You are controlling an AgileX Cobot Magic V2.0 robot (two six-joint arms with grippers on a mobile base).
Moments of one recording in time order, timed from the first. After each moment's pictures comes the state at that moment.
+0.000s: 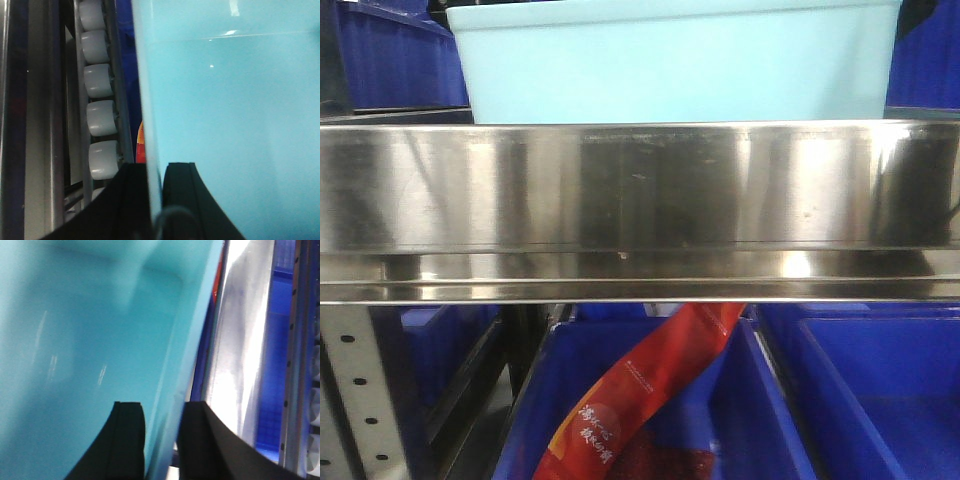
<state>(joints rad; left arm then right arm) -0.36 1.98 -1.98 0.11 1.08 -0.27 0.10 1.90 -1.83 0.08 1.10 -0.03</state>
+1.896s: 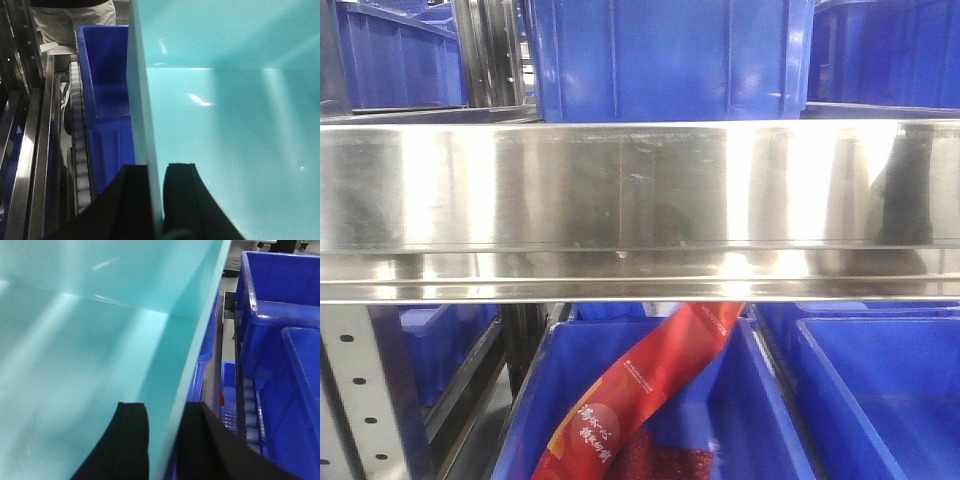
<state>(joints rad) -0.43 1.55 -1.98 0.17 0.88 -0.28 0.13 1.42 -1.83 0.08 0.90 -0.02</state>
